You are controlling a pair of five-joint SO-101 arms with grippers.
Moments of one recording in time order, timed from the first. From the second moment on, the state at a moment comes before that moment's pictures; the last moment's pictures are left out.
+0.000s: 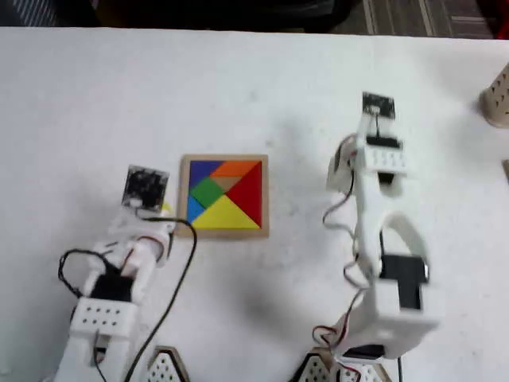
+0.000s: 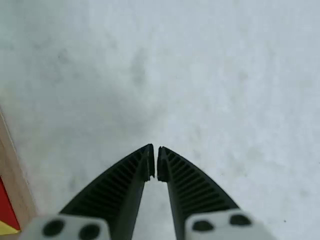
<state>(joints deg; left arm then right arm) -2.5 -66.1 90.6 23.4 -4.6 2.5 6.1 20.8 58.0 -2.8</state>
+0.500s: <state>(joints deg) -4.1 -85.9 97.7 41.5 -4.8 2.9 -38.4 65.3 53.3 11.5</state>
